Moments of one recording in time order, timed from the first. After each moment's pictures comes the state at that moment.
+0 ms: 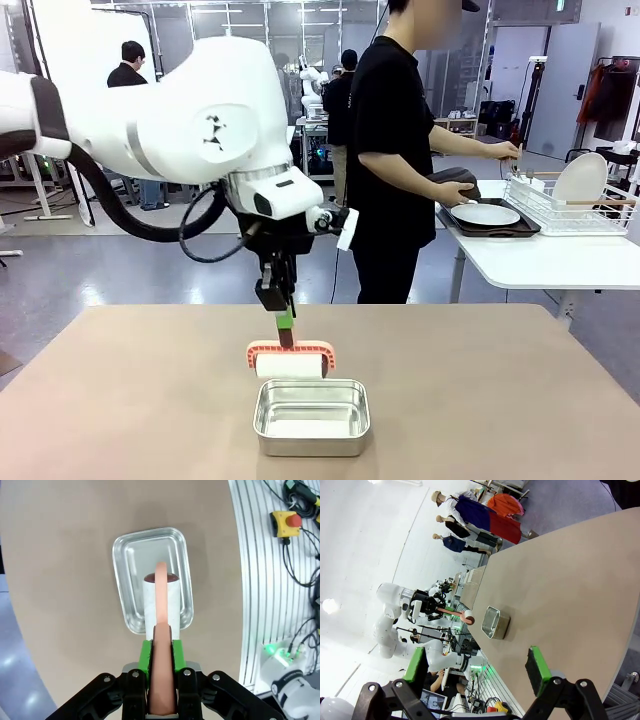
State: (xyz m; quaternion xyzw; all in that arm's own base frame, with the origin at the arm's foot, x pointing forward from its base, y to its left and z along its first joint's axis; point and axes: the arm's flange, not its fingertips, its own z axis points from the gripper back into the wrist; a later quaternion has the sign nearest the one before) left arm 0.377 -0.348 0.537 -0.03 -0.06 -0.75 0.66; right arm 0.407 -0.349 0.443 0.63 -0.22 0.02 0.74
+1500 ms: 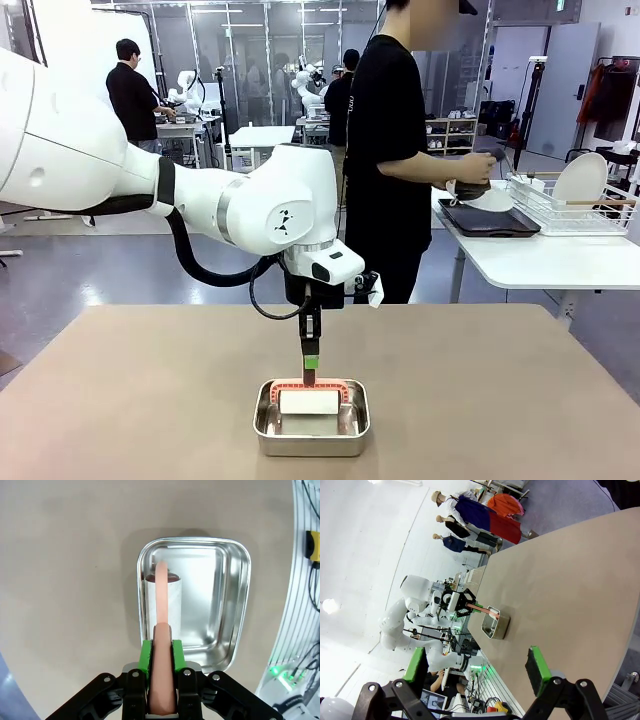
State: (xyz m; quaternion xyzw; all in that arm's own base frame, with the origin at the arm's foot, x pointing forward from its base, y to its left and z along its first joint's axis) left arm 0.442 -0.393 0.425 -0.01 -0.01 -0.71 0.70; right arm 0.407 -0.349 0.443 0.63 -0.22 0.02 0.74
